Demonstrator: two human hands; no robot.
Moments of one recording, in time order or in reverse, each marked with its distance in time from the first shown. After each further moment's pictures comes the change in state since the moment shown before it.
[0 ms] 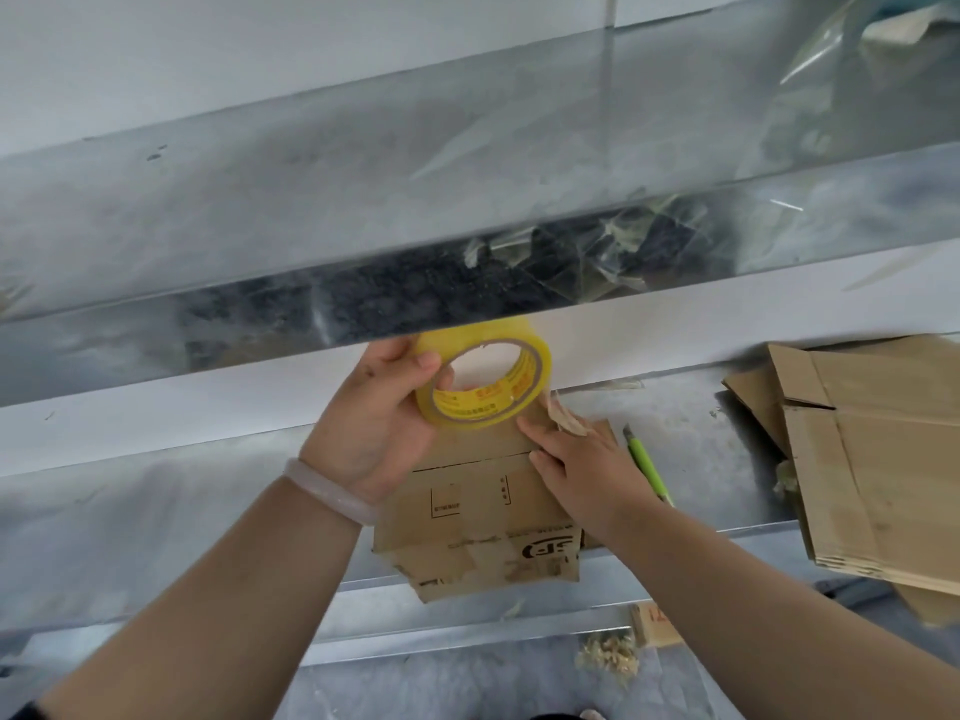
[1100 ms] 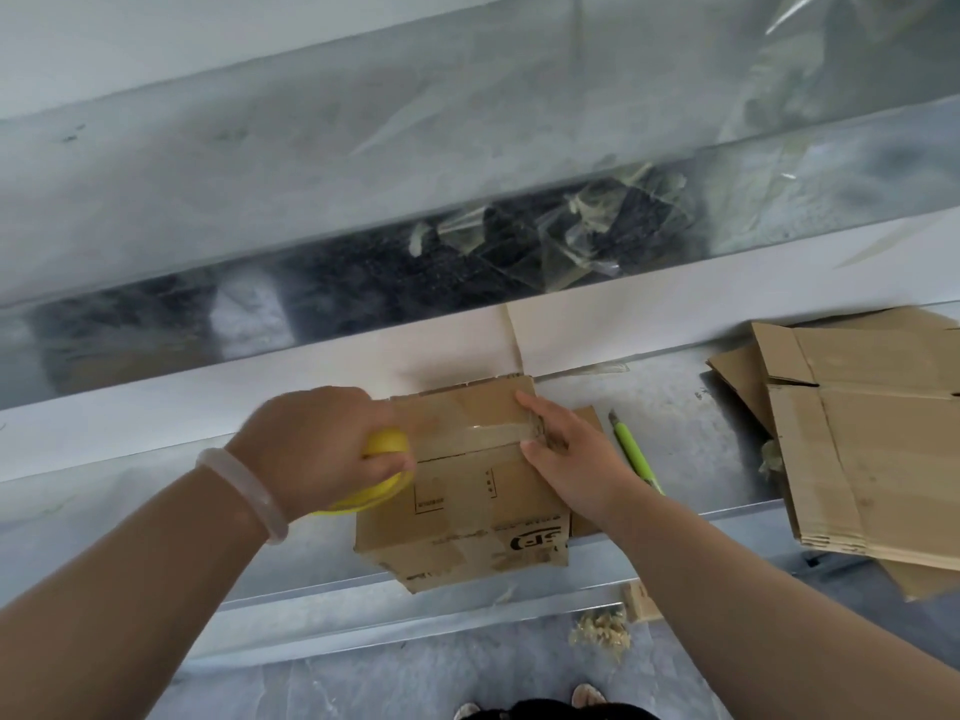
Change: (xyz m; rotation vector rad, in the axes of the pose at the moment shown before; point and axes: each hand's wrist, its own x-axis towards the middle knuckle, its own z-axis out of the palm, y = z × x) left_hand -0.008 0.028 -0.035 2.119 -0.336 -0.137; right_hand 0.006 0.017 0.010 0.492 -0.009 0.193
